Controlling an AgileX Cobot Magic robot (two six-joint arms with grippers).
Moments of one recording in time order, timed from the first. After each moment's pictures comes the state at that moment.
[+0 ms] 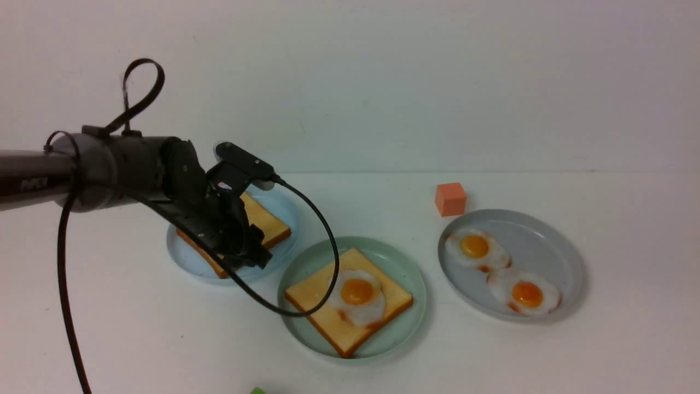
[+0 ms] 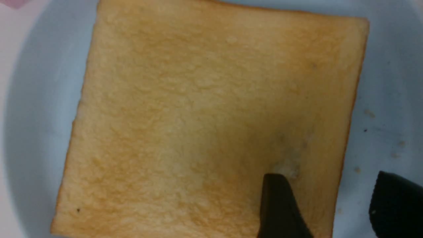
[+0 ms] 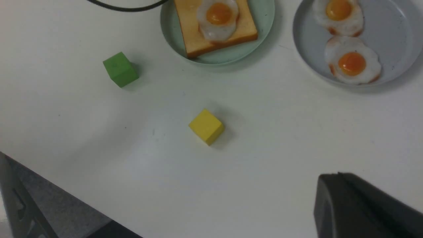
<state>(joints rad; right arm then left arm) 0.71 0.77 -1.13 -0.04 1.27 0.23 -0.24 2.01 -1.31 -0.16 0.44 0.50</state>
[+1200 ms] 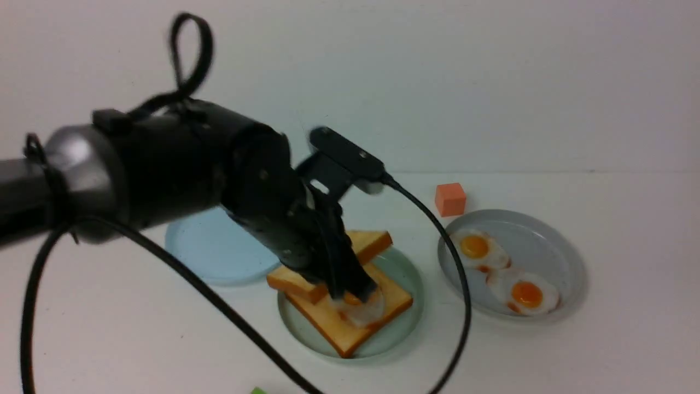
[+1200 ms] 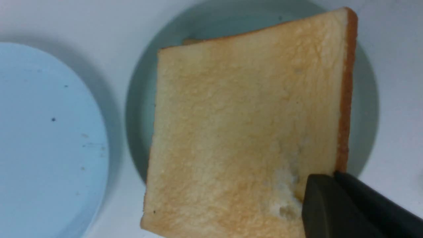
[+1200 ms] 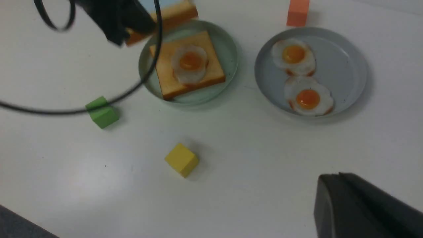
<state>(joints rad) 0.71 0.58 -1.13 -0.14 1.27 0.26 -0.67 1.71 -1.26 0.05 0.64 0.11</state>
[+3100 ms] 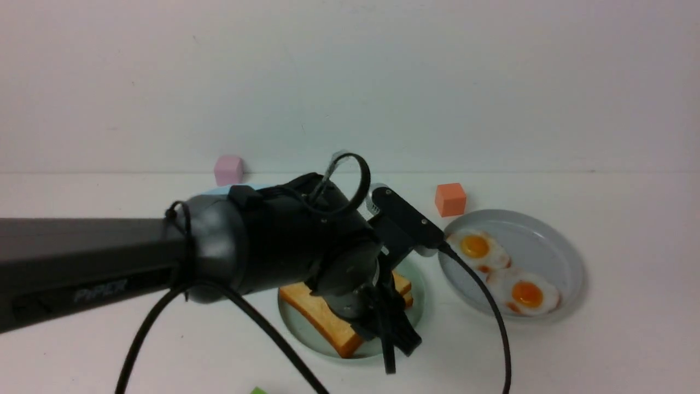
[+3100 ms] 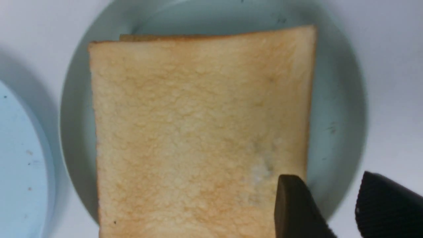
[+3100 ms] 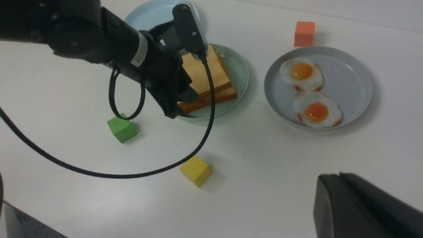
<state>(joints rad) 0.71 0.53 -1.13 -0.11 1.27 0.26 -0.80 1.80 -1.26 0.23 0.58 -0.14</state>
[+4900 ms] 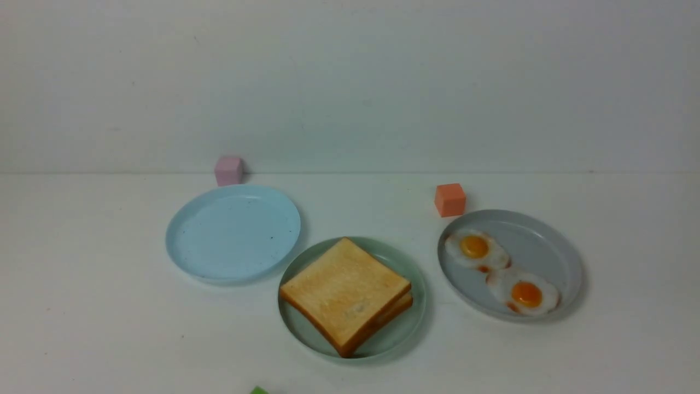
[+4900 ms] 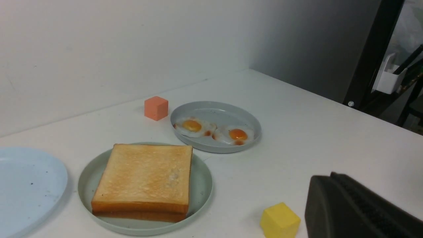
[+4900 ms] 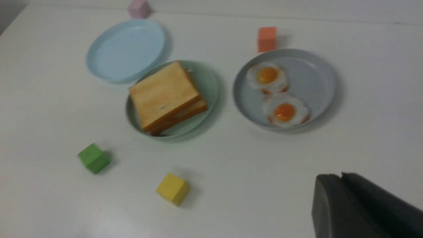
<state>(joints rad) 0.47 0.46 -1.07 -0.09 1.24 0.25 -0.85 0.22 -0.13 0.01 0.01 -0.14</state>
